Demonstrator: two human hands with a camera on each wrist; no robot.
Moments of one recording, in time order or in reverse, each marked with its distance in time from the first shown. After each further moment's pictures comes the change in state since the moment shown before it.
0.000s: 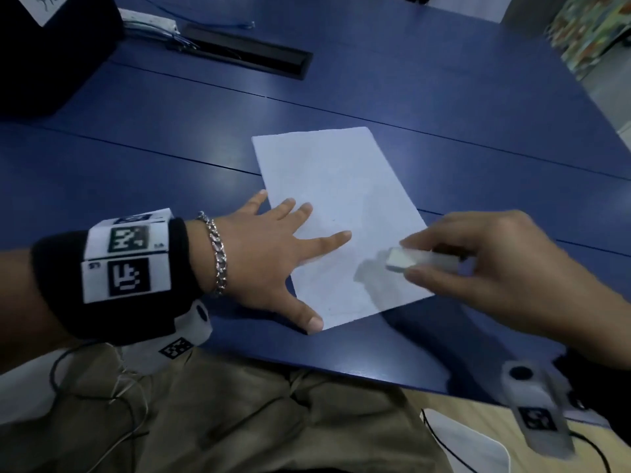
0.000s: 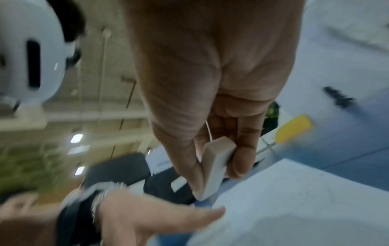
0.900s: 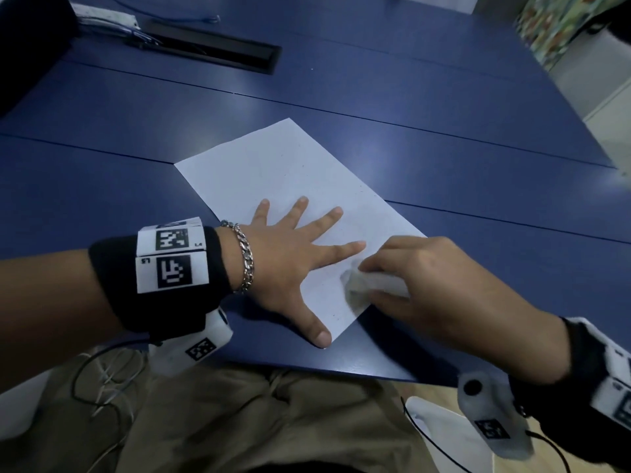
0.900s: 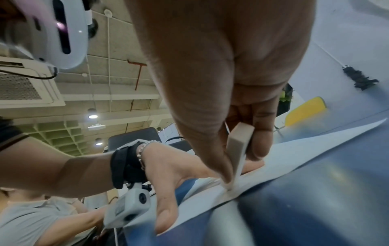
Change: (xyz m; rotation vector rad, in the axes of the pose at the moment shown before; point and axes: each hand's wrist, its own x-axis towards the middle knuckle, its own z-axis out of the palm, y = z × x) left_hand 0.041 0.036 -0.003 -0.049 -0.033 0.094; right_hand -0.010 -0.007 0.033 -0.178 -0.168 0.061
